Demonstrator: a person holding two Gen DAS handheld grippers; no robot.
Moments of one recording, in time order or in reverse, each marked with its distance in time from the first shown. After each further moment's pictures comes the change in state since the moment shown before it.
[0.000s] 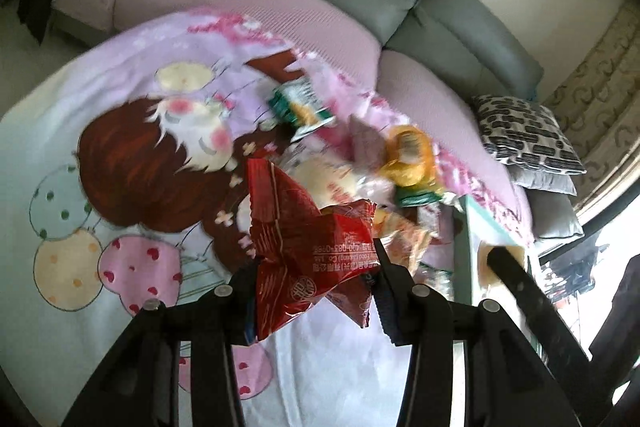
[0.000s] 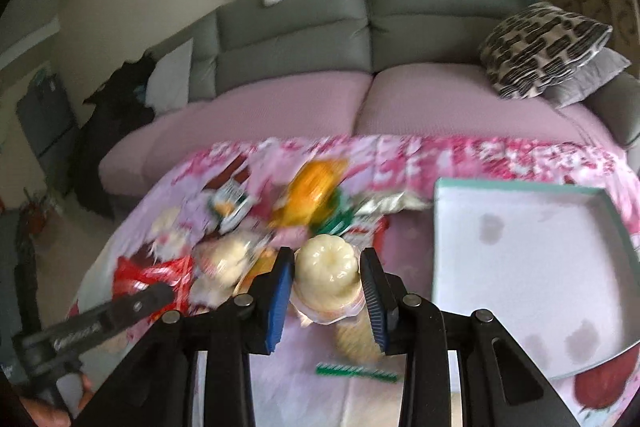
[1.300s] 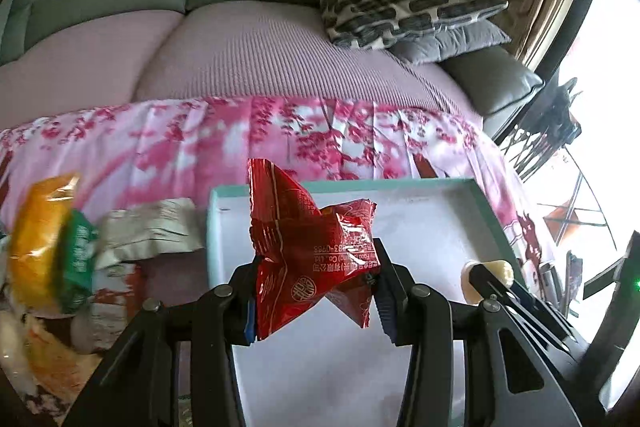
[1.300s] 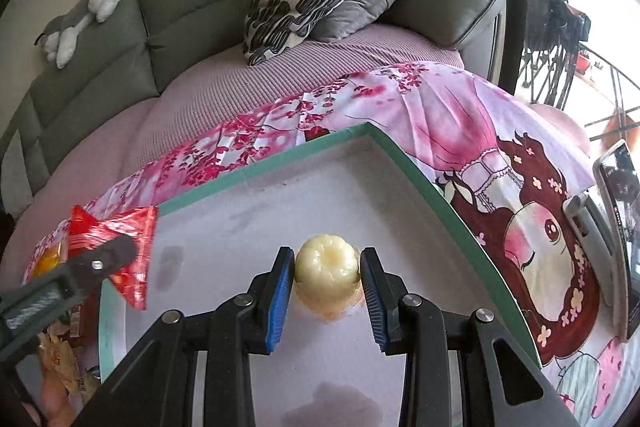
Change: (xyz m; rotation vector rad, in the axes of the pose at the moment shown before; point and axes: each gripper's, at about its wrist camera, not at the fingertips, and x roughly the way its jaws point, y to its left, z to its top) left arm 0.166 -0.282 -0.023 0.549 0.184 -0.141; right arm 0.002 -0.257 -0.013 0.409 0.056 -0.450
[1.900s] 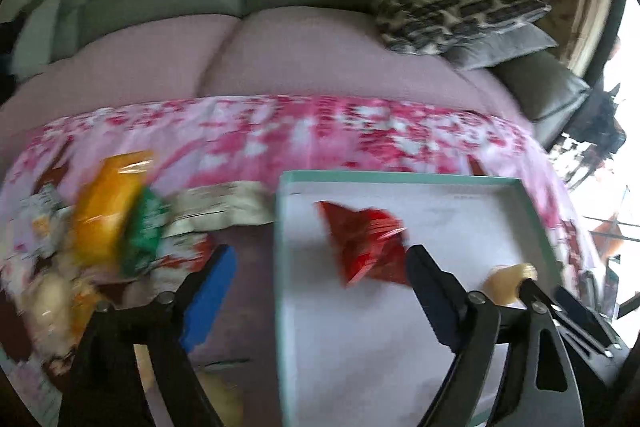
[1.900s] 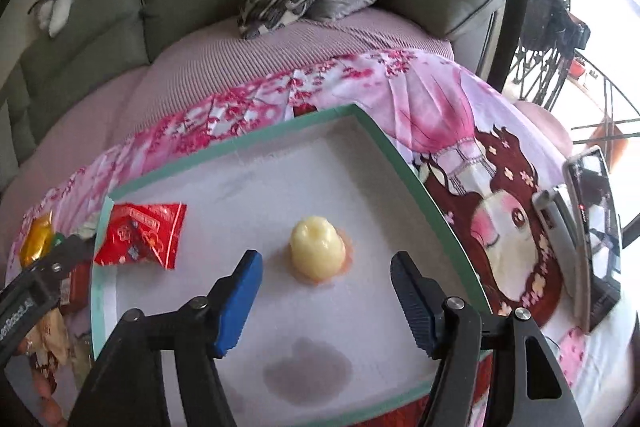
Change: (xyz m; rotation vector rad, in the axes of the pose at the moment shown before) left arm -0.029 0.016 -0.016 -0.052 -0.023 0.236; right arm -0.020 0.005 -0.002 -0.067 0.112 -0.082
